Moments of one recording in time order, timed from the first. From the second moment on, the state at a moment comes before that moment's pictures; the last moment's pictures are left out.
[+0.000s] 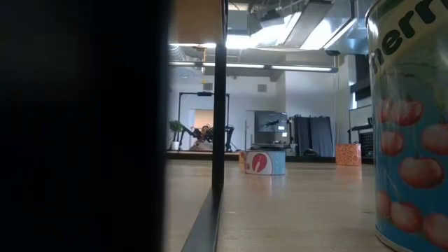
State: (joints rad) left arm -0.39 0.98 1.15 -1.48 -0.26 -1.75; right arm -0.12 0.92 1.31 -0.65 -0.11 0.36
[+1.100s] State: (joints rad) left arm -0.18 1.05 0.79 -1.14 -0.23 -1.32; right arm -0.12 0.92 1.31 -0.65 -0.11 0.39
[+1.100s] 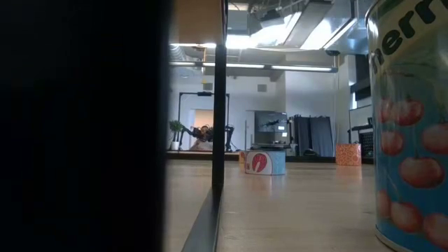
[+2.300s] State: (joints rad) left arm -0.15 1.23 0.81 -1.17 -0.13 -1.22; right arm -0.12 0.92 1.31 -0.60 -0.11 0.39
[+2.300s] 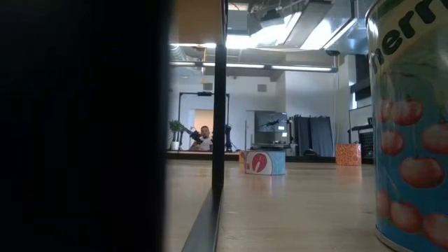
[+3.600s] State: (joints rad) left arm -0.61 1.31 1.70 -1.57 0.09 -0.79; right arm -0.12 0.92 1.31 -0.60 -0.11 0.22
